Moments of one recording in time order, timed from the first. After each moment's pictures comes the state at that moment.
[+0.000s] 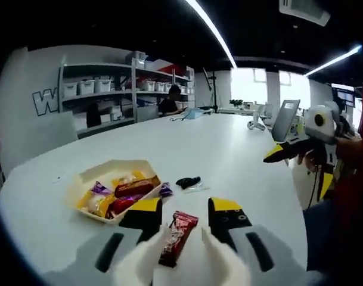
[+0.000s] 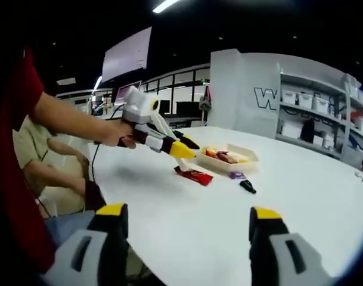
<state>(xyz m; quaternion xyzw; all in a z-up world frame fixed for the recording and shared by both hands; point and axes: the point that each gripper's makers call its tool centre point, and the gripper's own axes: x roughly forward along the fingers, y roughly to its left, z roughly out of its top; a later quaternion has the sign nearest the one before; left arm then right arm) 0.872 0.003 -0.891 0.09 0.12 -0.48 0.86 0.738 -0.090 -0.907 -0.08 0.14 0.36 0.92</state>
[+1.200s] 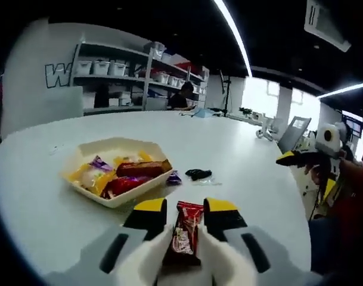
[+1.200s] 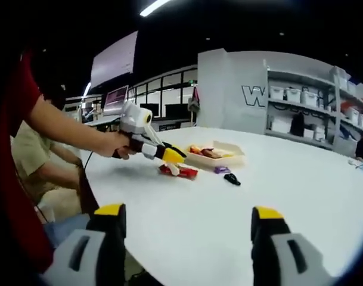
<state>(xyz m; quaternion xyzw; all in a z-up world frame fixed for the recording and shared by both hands) 0.890 0.007 -0.921 0.01 0.18 -0.46 0.87 0.745 -0.118 -0.907 -0.04 0.13 0.32 0.94</state>
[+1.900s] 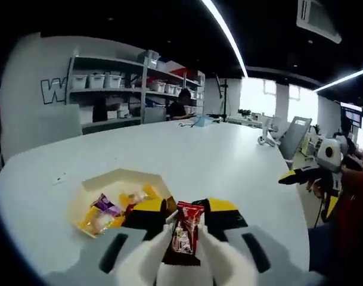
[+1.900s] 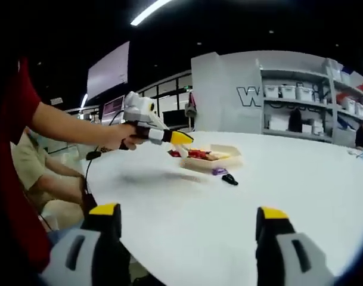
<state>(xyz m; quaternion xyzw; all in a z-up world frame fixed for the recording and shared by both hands) 0.916 -0.011 -0.866 0.04 0.14 -0.46 0.88 0.744 -0.127 -0.908 -0.01 0.13 0.32 0.94</state>
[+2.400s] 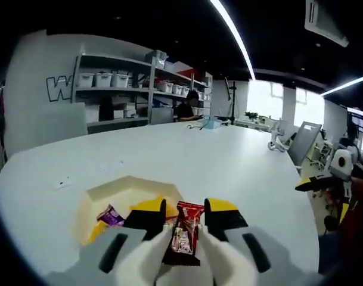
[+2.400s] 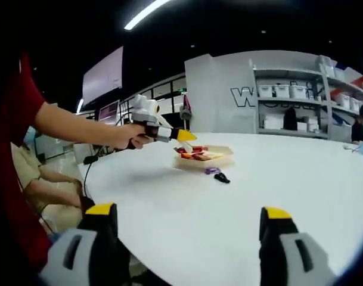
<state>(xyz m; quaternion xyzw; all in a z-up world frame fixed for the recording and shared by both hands) 0.953 -0.022 -0.865 0.03 0.15 -0.44 0.89 0.741 -0.141 -0.908 0.01 0.13 0.31 0.94</state>
